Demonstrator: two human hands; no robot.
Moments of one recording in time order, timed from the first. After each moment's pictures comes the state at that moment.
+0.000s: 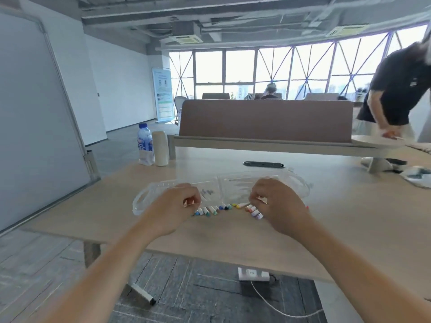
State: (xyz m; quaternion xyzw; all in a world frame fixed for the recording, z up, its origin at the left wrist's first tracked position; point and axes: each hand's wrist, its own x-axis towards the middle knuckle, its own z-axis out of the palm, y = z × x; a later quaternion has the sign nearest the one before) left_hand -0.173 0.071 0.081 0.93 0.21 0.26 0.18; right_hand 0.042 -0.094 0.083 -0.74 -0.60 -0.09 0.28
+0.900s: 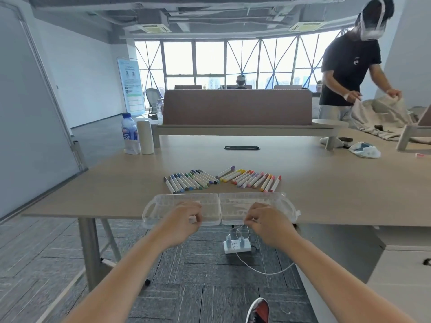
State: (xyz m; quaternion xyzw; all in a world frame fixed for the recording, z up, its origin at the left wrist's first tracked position) left_hand -0.216 0.027 0.003 0.95 0.20 0.13 0.22; right_hand -0.033 -0.166 0.000 -0.83 -0.50 0.01 0.23
